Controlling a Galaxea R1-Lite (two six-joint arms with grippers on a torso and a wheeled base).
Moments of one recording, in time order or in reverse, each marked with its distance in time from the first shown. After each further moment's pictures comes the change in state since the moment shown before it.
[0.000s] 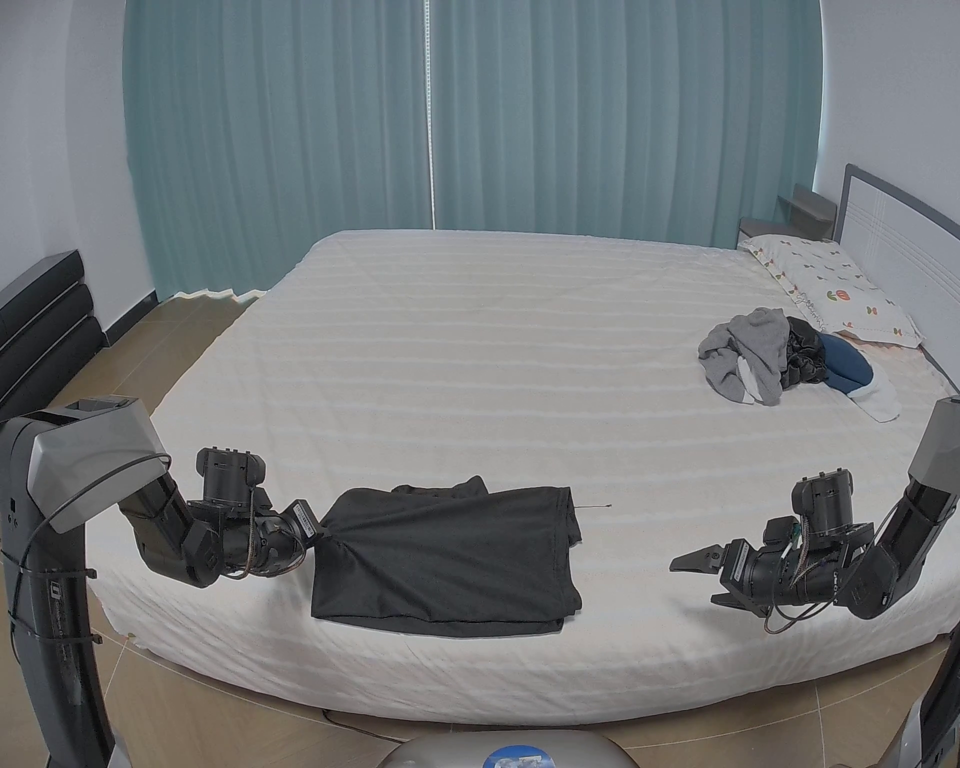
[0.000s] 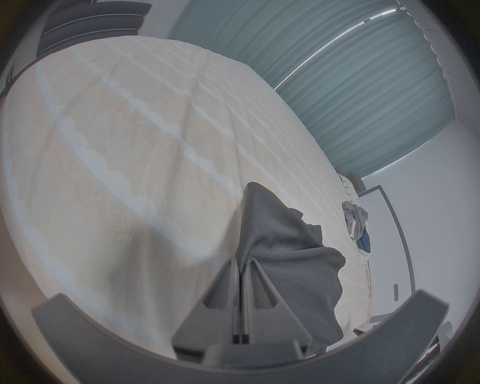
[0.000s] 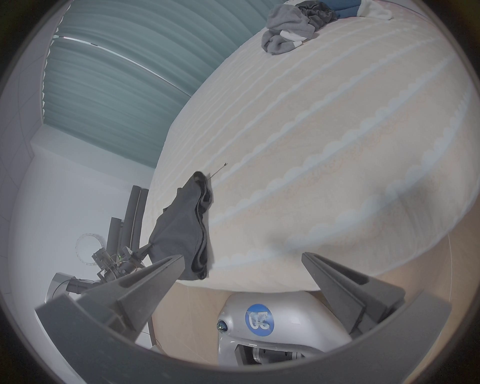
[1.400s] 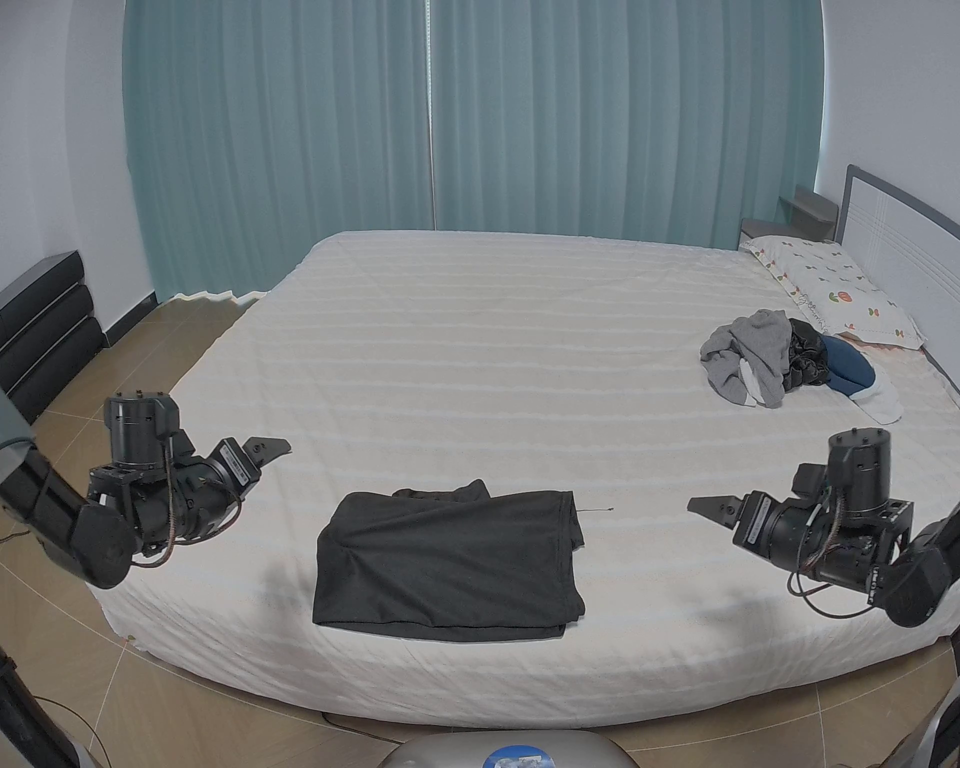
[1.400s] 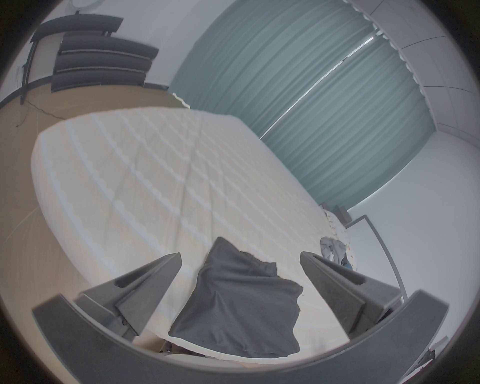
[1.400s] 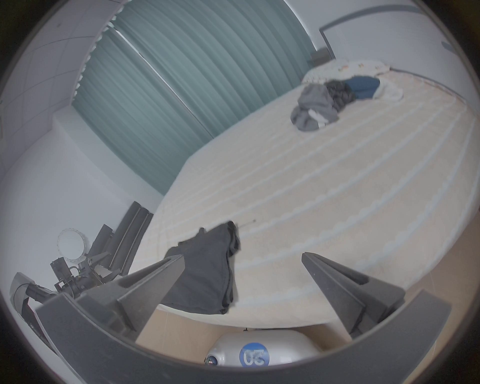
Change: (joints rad) left arm 0.015 -0.527 0.255 0.000 0.179 -0.036; right arm 0.163 -0.353 0.035 0.014 -0.363 -0.073
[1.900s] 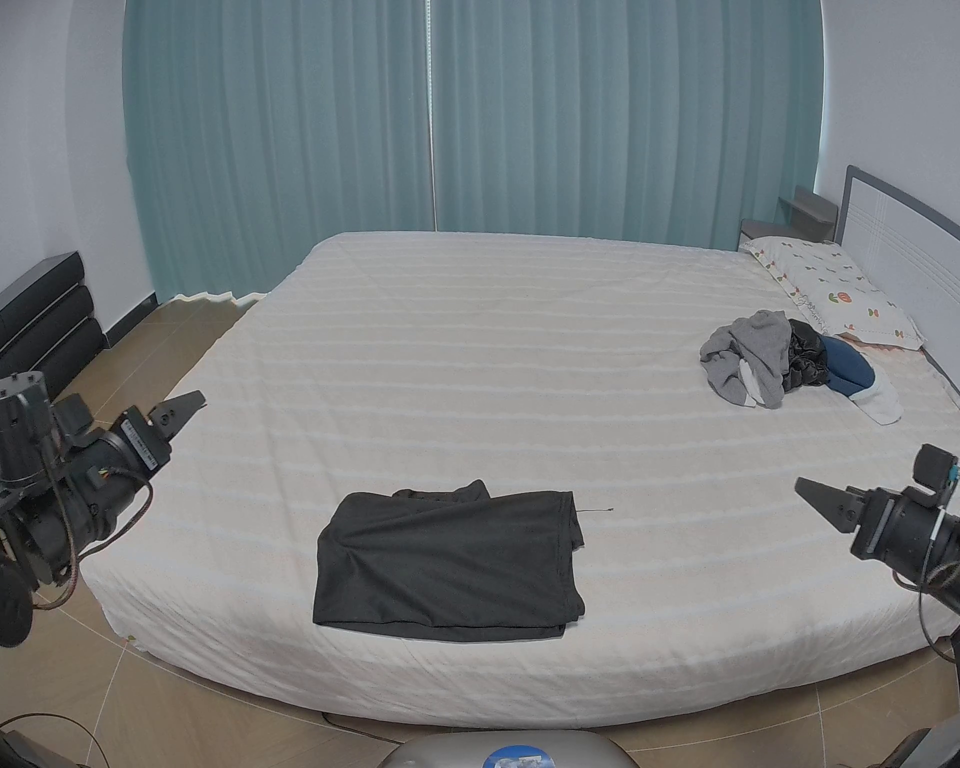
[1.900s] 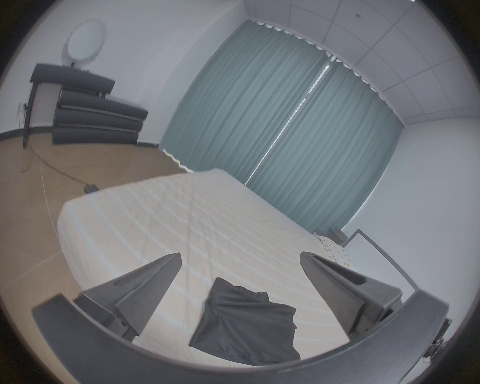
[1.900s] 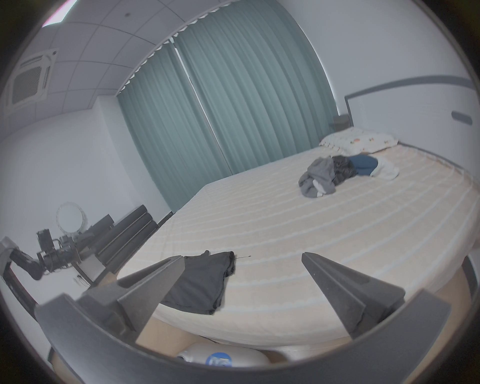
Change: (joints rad) left arm 0.000 -0.468 0.162 0.053 0.162 0.172; right arm -0.079 -0.560 0.125 0.230 -0.020 -0.290
